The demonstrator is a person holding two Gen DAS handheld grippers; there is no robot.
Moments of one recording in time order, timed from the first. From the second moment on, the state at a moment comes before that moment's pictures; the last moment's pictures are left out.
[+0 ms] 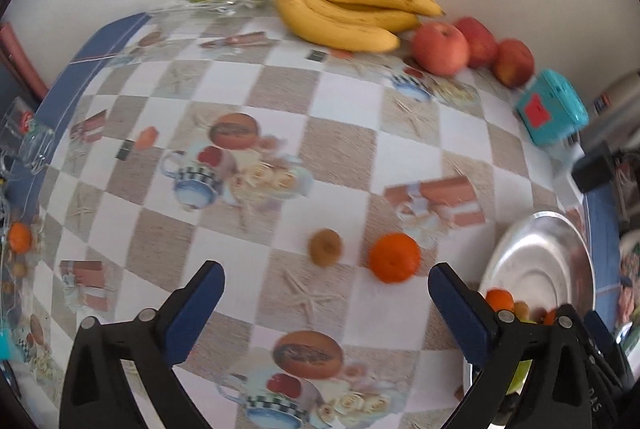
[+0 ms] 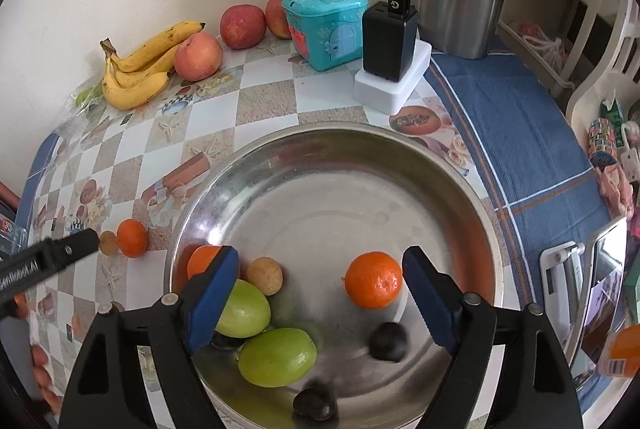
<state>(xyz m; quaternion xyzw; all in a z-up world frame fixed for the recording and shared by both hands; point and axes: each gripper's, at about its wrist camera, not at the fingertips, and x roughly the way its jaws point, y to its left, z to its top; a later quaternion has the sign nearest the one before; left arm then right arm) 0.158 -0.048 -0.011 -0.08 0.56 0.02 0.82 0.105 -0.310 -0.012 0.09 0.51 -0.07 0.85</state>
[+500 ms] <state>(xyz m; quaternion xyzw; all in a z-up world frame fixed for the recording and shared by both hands) 0.164 0.002 -0.004 -0.12 0.54 0.05 0.83 0.112 -0.290 -0.004 0.09 0.50 -0.05 0.86</state>
